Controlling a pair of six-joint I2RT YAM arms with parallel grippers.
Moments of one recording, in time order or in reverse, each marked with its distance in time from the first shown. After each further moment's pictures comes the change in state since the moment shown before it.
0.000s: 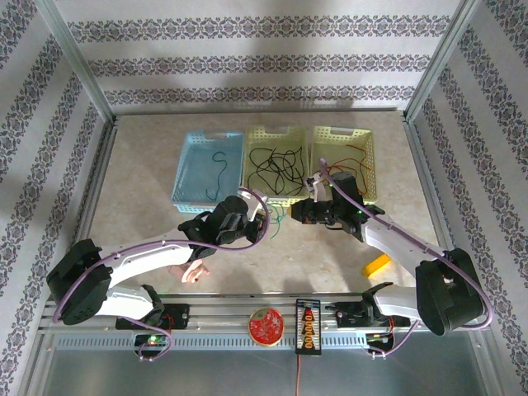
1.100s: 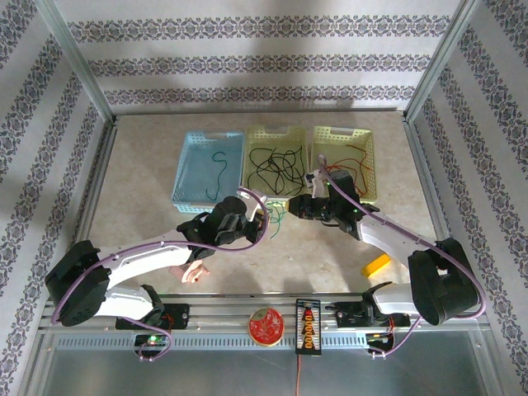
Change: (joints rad) left arm 0.000 -0.013 -0.015 0.024 0.003 0.000; right arm 0.009 0.073 -0.002 0.138 0.032 0.088
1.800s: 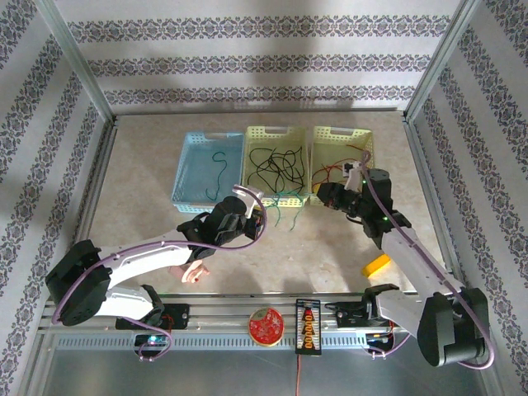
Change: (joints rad) left arm 0.008 0.005 -0.004 0.008 -0.116 -0.032; right arm -0.250 -0.280 -0.042 -0.077 0.044 0.044
